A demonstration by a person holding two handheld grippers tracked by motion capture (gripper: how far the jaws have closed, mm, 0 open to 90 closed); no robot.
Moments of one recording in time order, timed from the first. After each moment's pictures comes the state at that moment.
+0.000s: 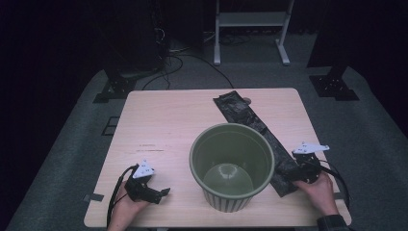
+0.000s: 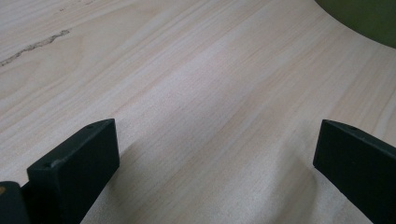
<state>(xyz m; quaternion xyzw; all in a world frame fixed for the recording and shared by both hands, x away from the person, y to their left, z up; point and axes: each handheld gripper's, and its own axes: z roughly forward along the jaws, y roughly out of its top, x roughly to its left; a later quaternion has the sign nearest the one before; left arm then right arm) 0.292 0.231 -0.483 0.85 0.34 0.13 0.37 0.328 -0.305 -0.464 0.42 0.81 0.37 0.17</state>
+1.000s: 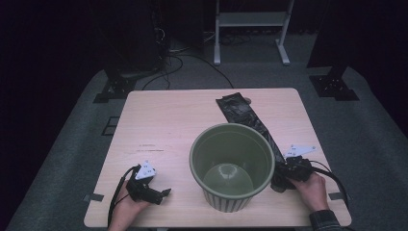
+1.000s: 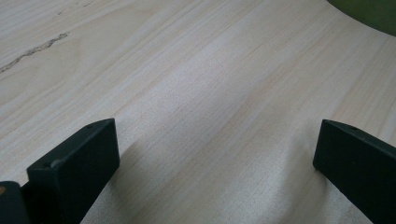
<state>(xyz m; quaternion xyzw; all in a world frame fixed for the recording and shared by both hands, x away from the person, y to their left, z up) 0.292 0.227 -0.484 0.86 0.33 0.14 0.36 0.330 -0.287 -0.475 0.38 0.84 0.34 0.15</state>
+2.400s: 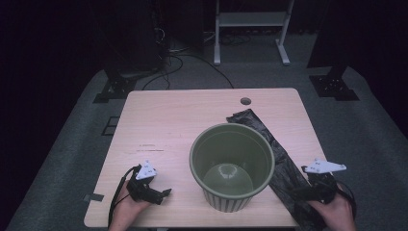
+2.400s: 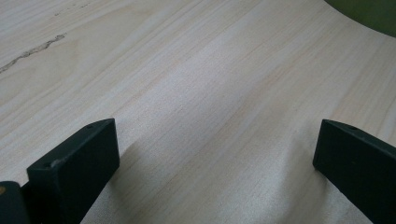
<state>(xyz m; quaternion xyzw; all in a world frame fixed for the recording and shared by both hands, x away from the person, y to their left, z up) 0.291 0.226 -0.484 0.86 0.33 0.14 0.36 0.266 -0.313 -0.442 0.42 0.82 0.35 0.19</state>
